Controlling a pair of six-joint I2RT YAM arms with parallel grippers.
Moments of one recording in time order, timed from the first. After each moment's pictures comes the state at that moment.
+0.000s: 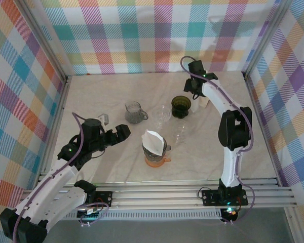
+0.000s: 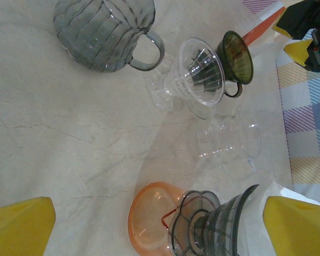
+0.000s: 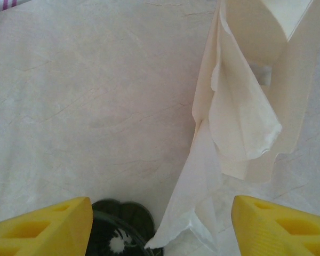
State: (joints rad) left arm -0.44 0.80 0.72 -0.55 0.17 -0.79; right arm 0.28 2.07 1.87 -0.79 0.26 0.49
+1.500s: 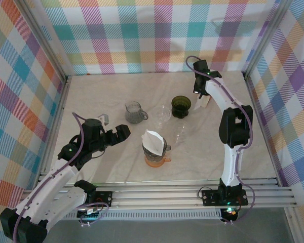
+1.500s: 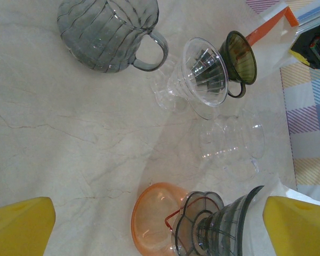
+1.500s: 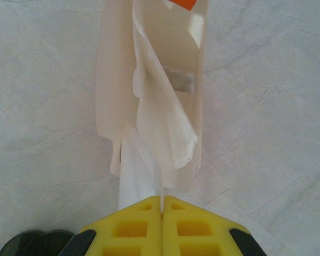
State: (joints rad) left arm -0.44 0.80 0.72 -0.55 0.16 -0.78; right arm 0.23 2.10 1.91 -0.88 0.40 0.46
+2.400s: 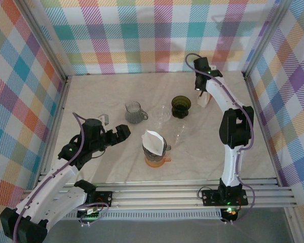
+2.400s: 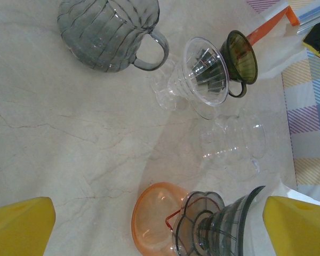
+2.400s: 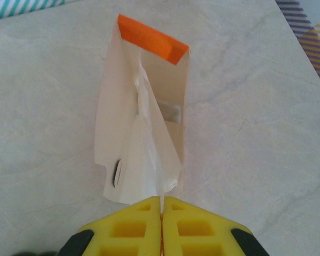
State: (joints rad) left arm -0.44 0.81 0.72 -0.55 0.16 -0.78; right arm 0.23 2.09 1.92 -0.83 0.47 0.40
